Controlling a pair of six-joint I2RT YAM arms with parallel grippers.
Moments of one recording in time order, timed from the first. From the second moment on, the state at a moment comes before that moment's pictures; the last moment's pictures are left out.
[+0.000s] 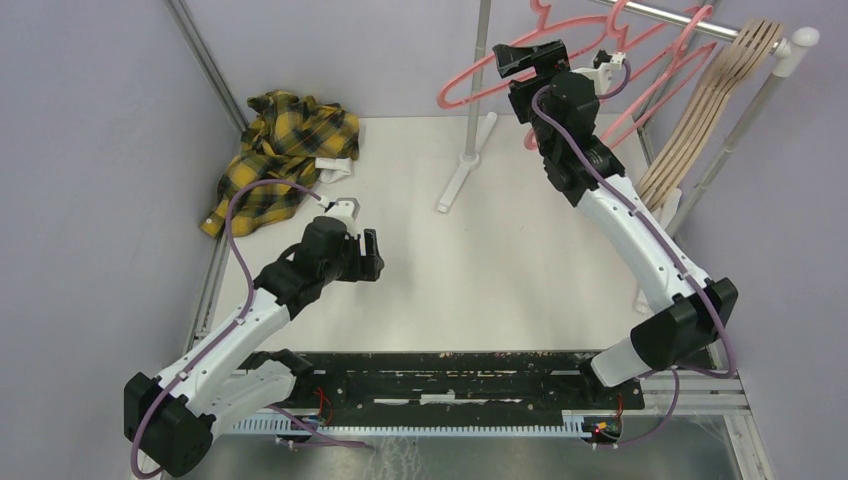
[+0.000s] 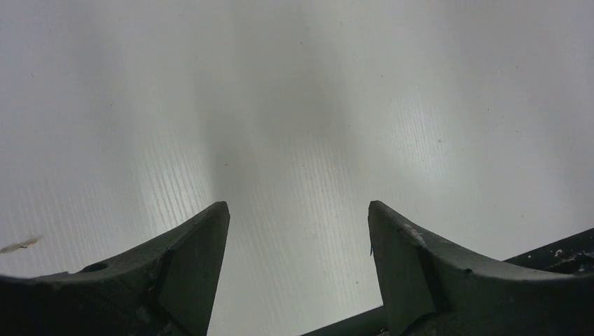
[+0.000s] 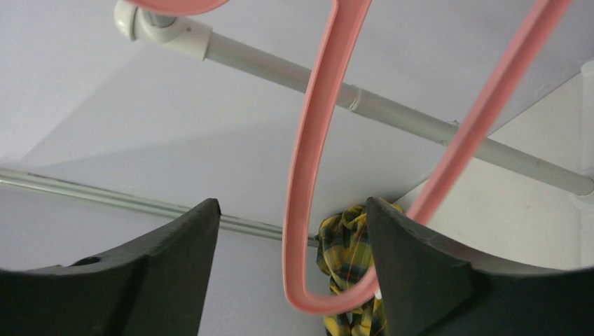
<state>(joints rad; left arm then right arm) -0.53 0.93 0.73 -0.50 -0.09 -0.38 0.44 1.53 1.61 -0.03 0.38 1.15</state>
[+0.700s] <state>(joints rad) -0.53 1.05 0.75 -0.45 -0.13 -0.40 0.58 1.27 1.53 -0.36 0.17 0.59</state>
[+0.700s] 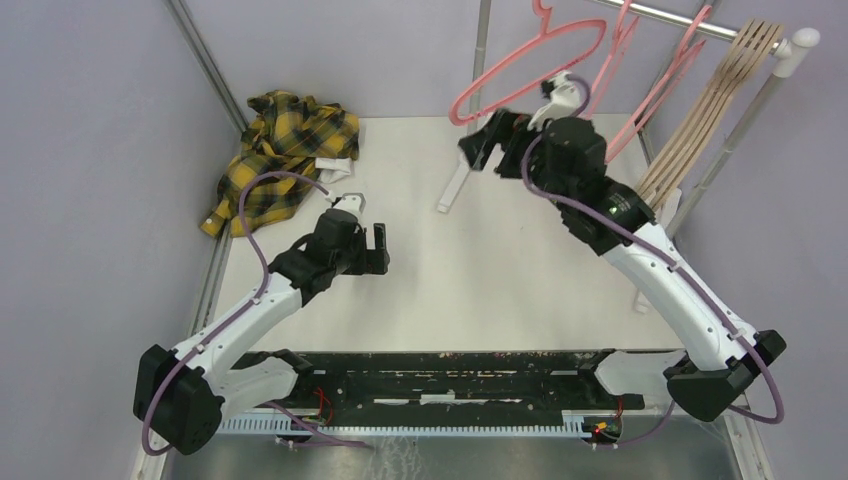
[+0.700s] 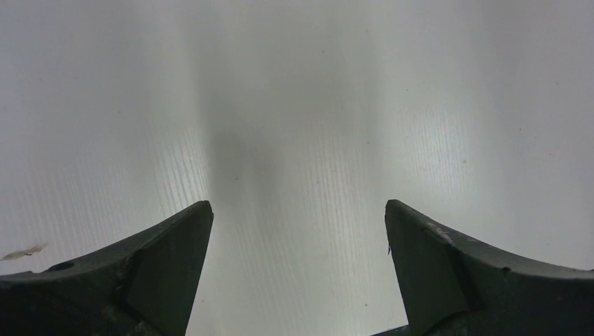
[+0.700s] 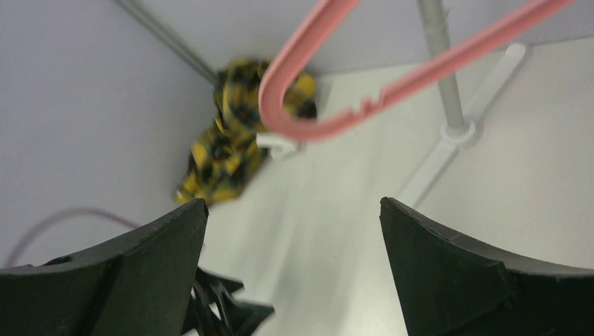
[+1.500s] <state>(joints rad) -0.53 1.16 0.70 -0.30 -0.19 -0.42 0.81 1.12 0.90 -0.46 0.35 0.26</state>
